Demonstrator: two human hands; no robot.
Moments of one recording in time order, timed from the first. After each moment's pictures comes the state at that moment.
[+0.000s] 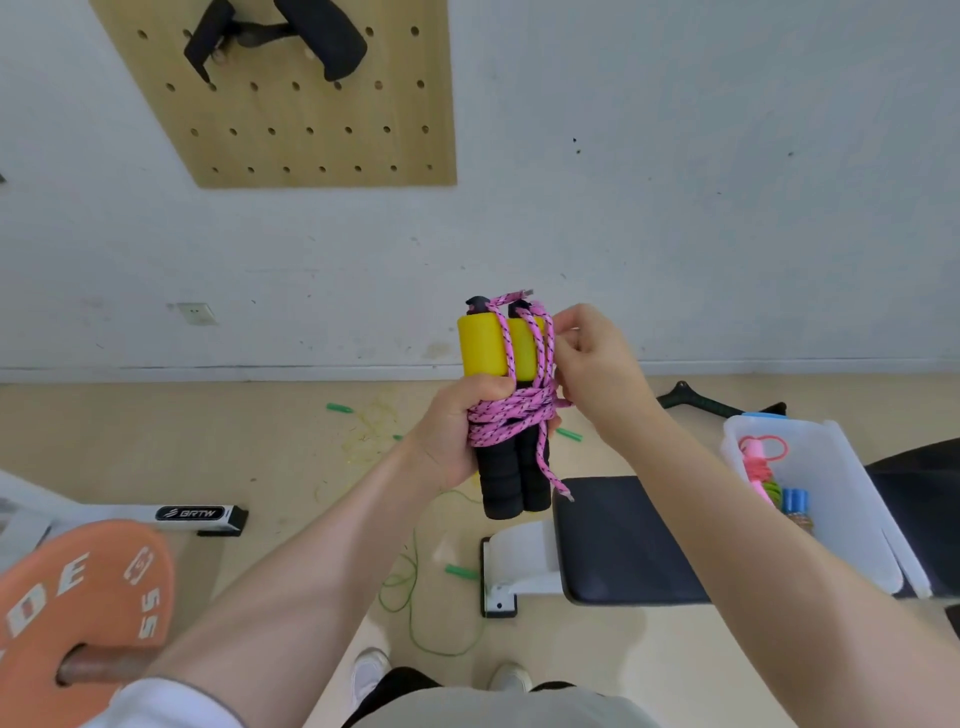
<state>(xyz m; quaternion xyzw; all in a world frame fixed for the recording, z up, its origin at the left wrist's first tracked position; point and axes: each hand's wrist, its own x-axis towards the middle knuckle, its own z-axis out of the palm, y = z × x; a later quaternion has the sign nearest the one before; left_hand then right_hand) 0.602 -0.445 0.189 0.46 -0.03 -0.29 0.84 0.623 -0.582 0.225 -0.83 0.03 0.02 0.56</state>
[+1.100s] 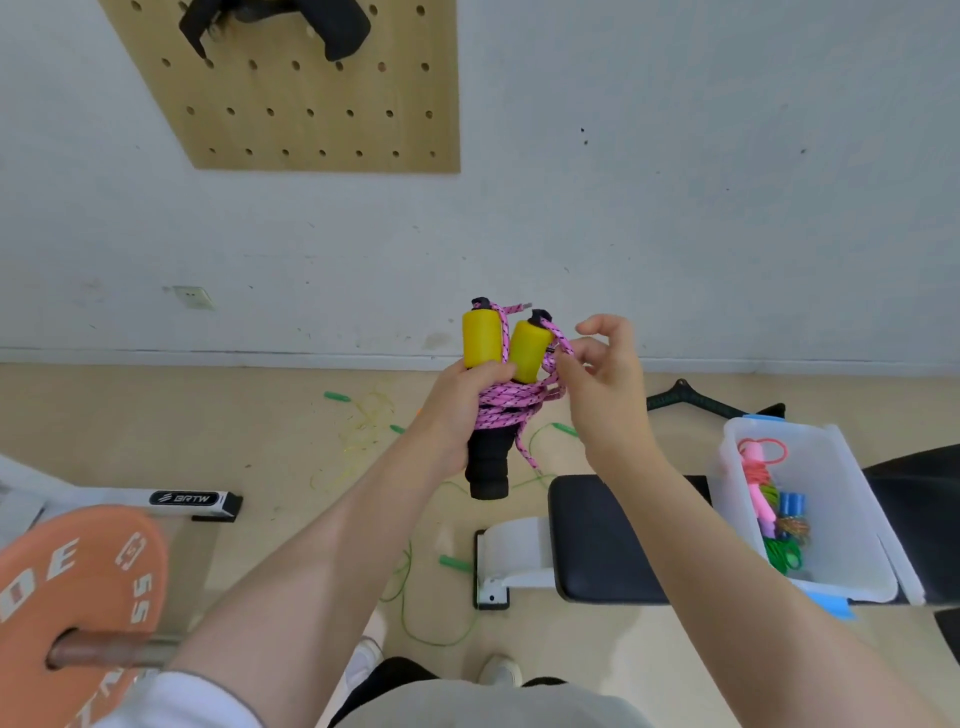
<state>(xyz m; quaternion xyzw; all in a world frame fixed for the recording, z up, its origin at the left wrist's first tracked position) 0.619 -0.456 0.184 0.57 0.16 -0.16 0.79 0.610 -0.582 0.203 -0.73 0.06 -0.06 0.67</state>
